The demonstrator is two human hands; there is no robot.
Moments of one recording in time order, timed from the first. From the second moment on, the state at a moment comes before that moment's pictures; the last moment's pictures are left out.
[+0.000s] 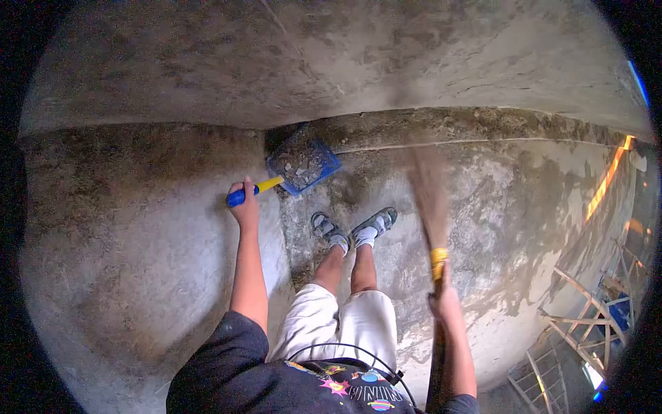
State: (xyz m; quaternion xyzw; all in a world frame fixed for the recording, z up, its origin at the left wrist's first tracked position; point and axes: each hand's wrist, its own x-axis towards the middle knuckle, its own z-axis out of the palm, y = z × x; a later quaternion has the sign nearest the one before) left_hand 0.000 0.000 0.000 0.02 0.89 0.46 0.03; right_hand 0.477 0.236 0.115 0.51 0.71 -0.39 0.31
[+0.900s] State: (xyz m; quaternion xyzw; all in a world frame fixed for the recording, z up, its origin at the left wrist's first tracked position) left_hand 0.002 0.025 0.009 -0.02 0.84 0.53 0.10; right_hand 0.431 0.202 0.173 0.38 0.72 -0.35 0.47
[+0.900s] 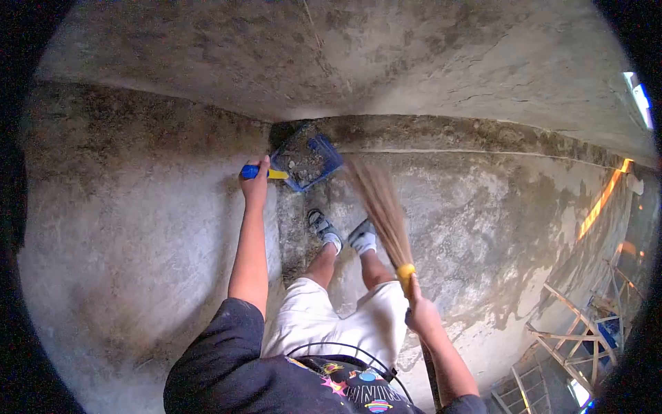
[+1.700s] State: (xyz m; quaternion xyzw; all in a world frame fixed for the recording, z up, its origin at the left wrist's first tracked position) left_hand 0.379 -0.103 0.001 -0.27 0.62 0.72 -0.14; right_hand 0.640 0.488 -0.131 0.68 0.53 -0.50 0.04
